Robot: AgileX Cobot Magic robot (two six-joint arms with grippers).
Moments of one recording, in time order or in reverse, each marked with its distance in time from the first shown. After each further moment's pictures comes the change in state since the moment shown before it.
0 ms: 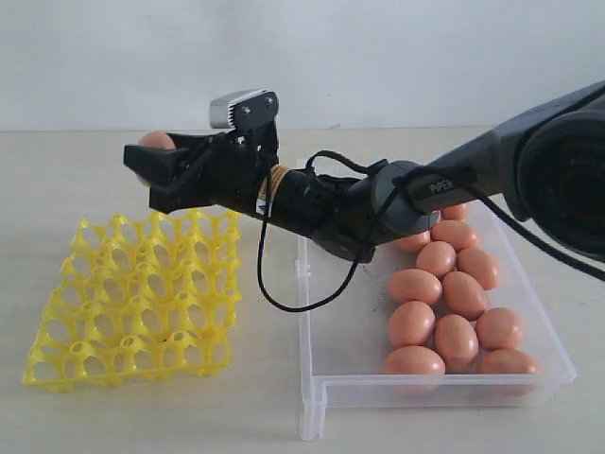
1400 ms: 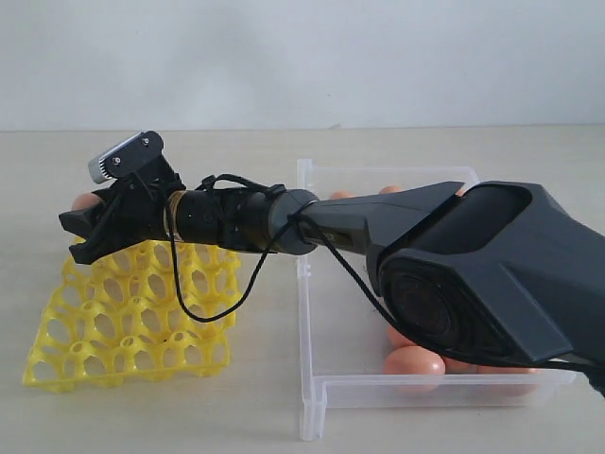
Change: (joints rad) left arm 0.000 0.000 0.000 0.000 0.000 0.000; right arm 0.118 0.350 -0.652 -0.397 0.502 0.256
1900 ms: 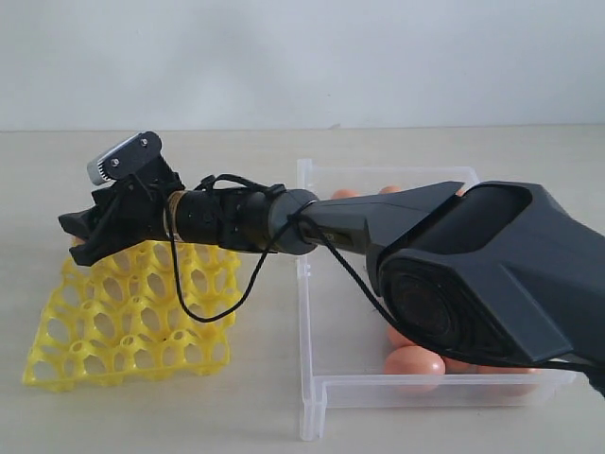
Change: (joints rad) left arm 0.000 0.000 0.000 0.000 0.000 0.000; right arm 0.000 0.000 -0.002 -0.008 0.002 -0.011
